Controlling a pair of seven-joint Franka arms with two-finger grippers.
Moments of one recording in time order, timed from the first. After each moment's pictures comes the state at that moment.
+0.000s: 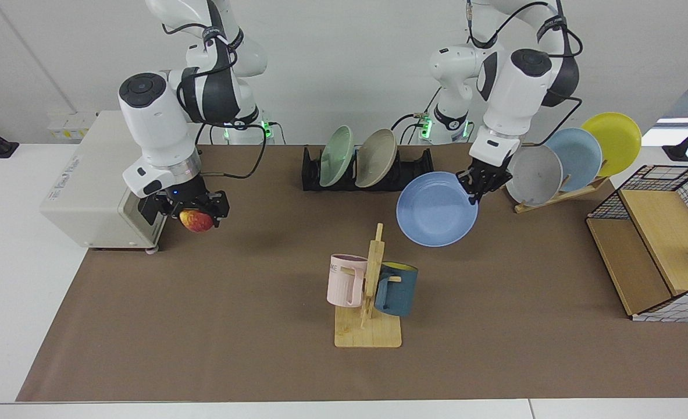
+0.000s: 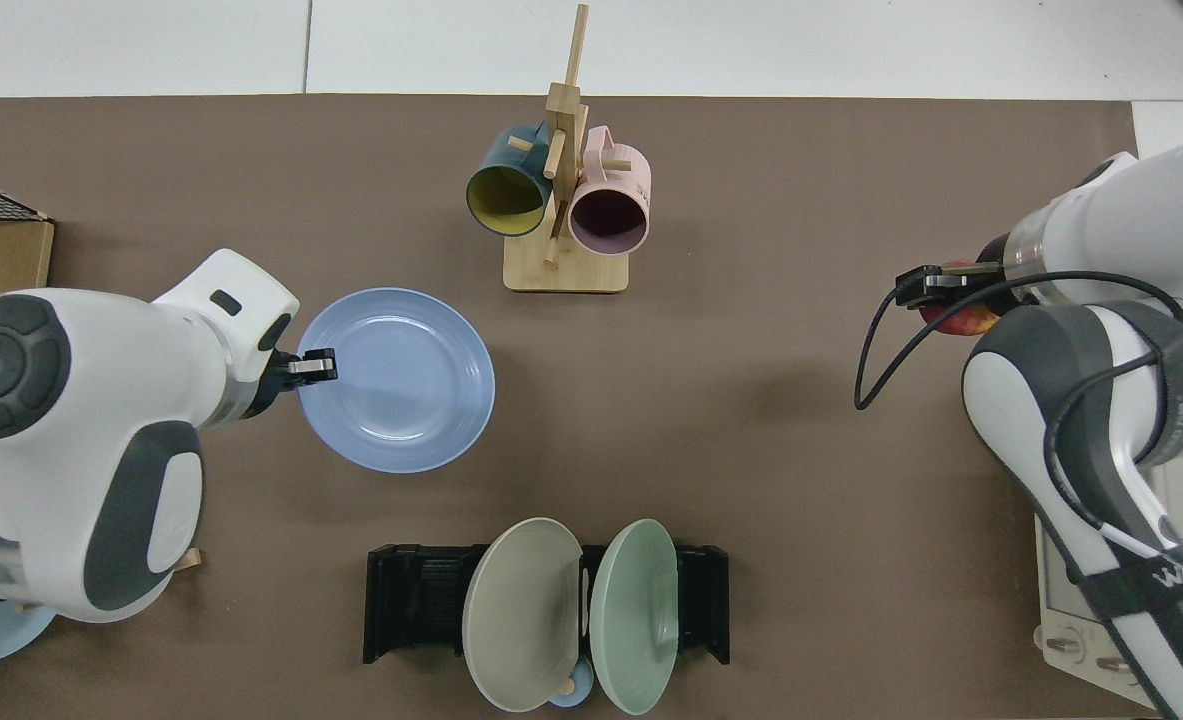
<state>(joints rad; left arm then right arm) 0.07 0.01 -0.43 -2.20 -0.10 2.38 -0.37 0.05 0.12 0.03 -1.79 -0.05 1.99 0.14</state>
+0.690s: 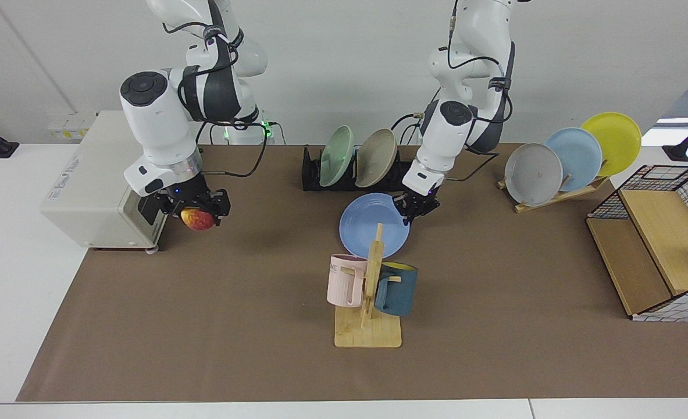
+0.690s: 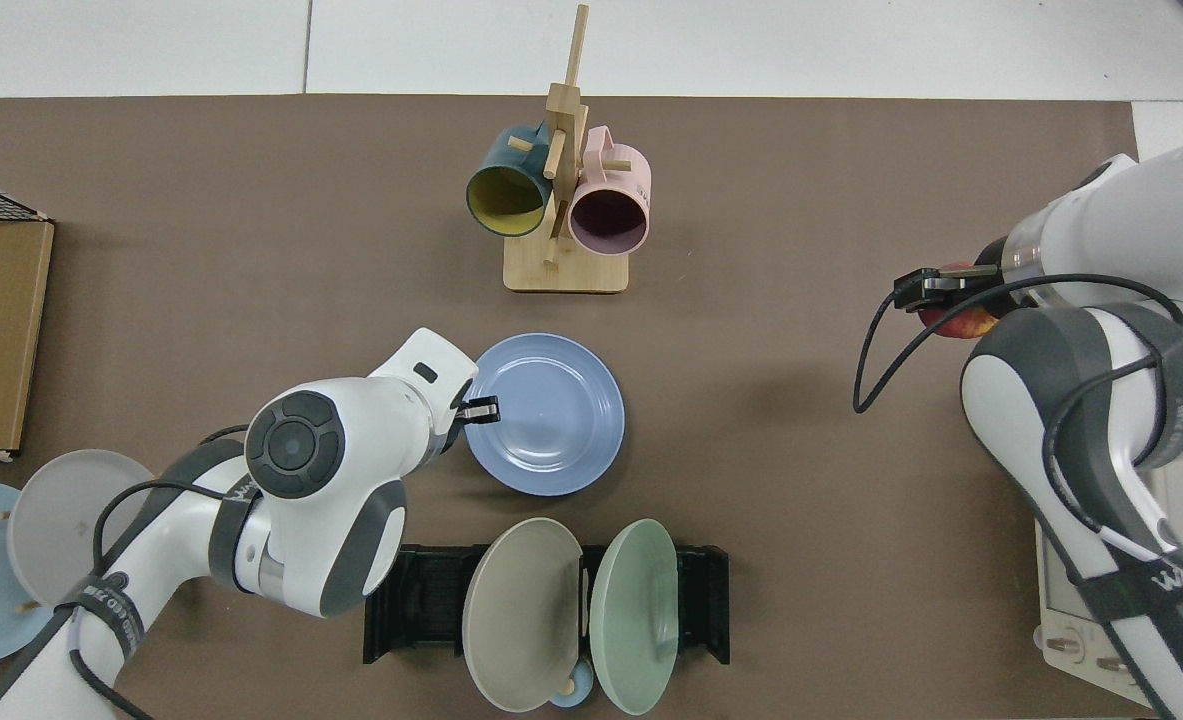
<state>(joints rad) 0.00 0.09 -0.51 -2.31 -0.10 2.59 -0.50 0.05 0.12 0.03 -1.79 -0.05 1.99 0.14</state>
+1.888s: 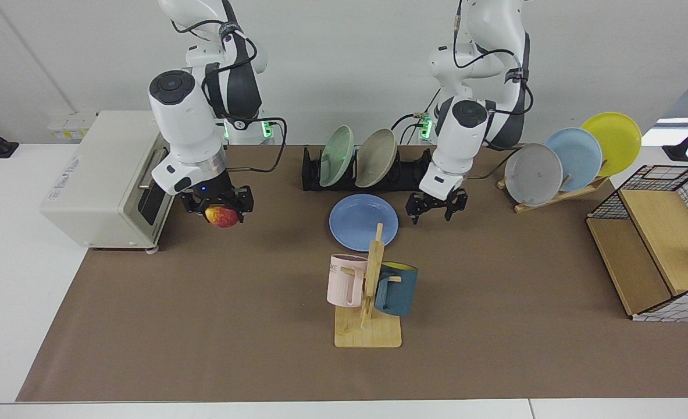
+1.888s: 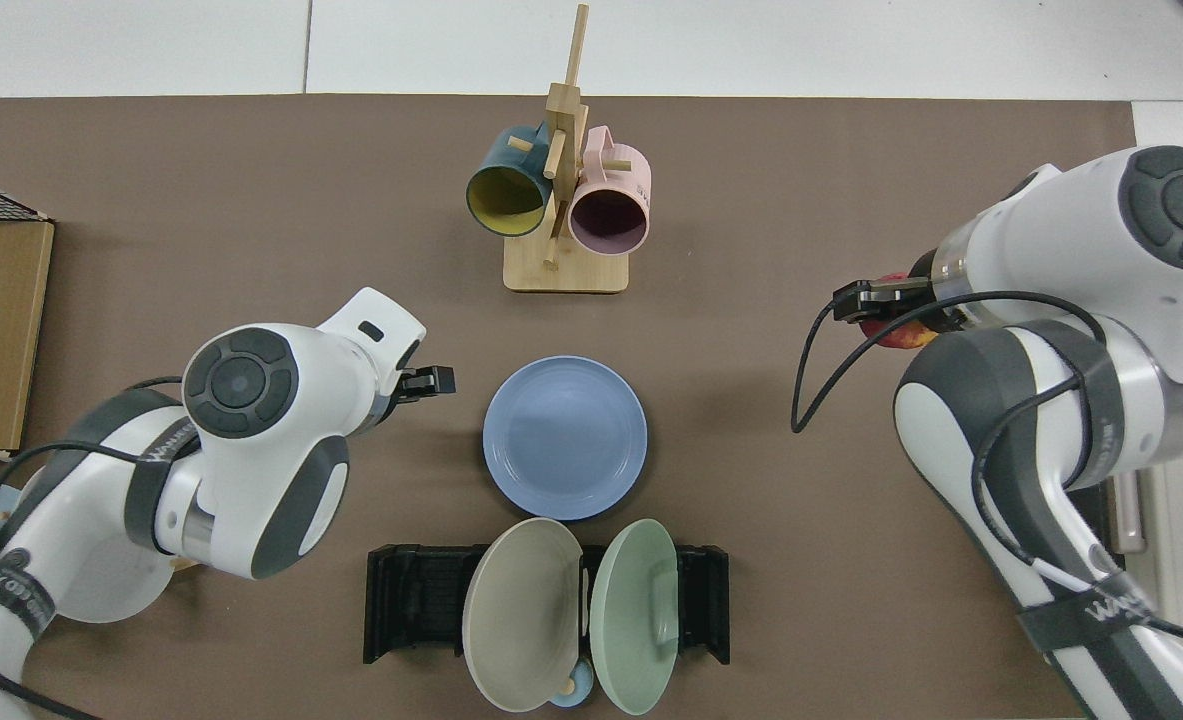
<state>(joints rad) 0.02 0.06 -0.37 -2.14 0.06 2.30 -0.48 0.14 0.12 0.03 -1.80 -0.02 1.99 0.21</state>
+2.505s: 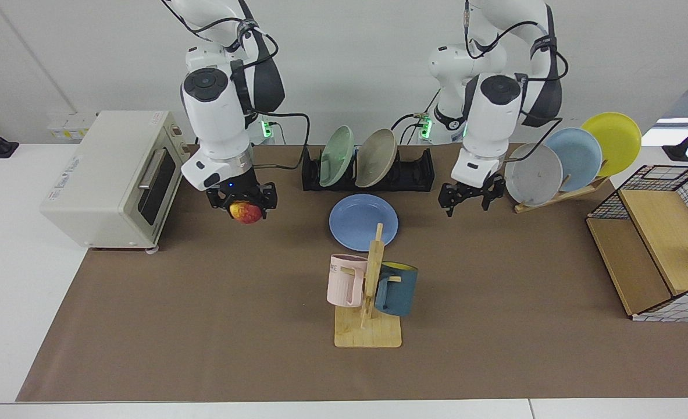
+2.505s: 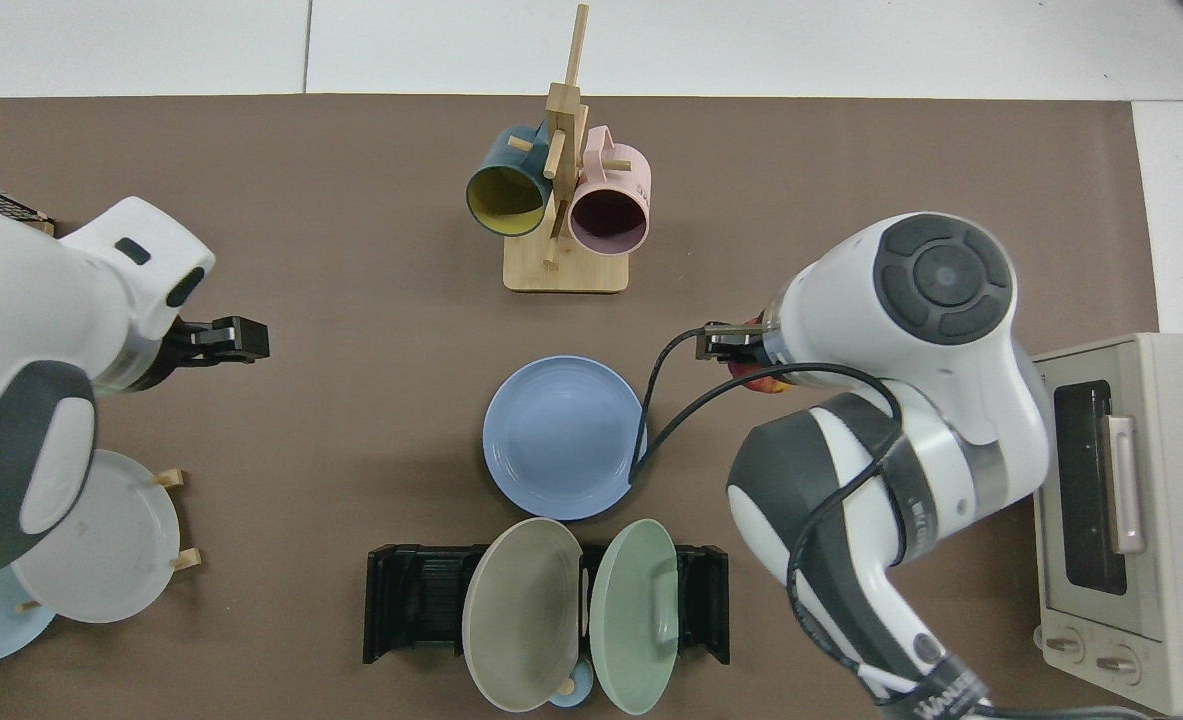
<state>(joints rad) 0.11 -0.05 -0.24 -1.82 0.13 1.80 -0.26 0.38 0.14 0.04 -1.81 -0.02 1.99 0.55</state>
